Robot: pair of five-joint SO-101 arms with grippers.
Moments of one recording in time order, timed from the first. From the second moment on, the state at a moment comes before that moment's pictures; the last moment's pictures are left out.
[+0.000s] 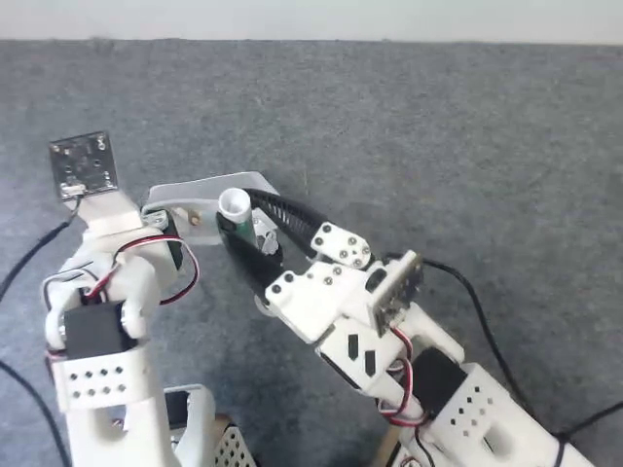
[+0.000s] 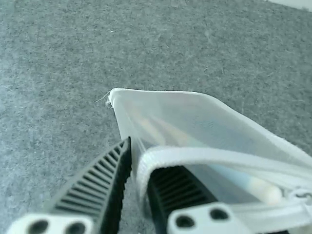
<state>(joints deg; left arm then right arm) -14.6 -58.7 44.6 70.3 10.4 -52.5 -67.3 63.9 -0.2 -0.7</state>
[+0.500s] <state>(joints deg) -14.6 -58.7 44.6 70.3 10.4 -52.5 -67.7 75.1 -21.4 -0.7</state>
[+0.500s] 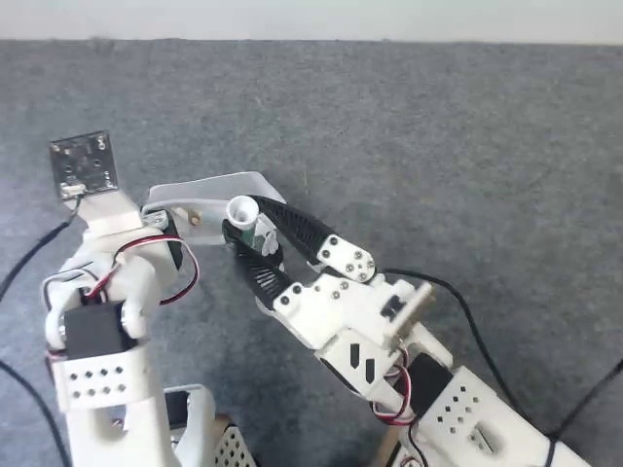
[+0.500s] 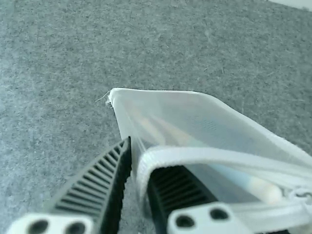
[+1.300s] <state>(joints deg) -14.6 -58.9 46.2 69.3 10.4 -52.5 -38.5 75.2 -53.7 -0.7</state>
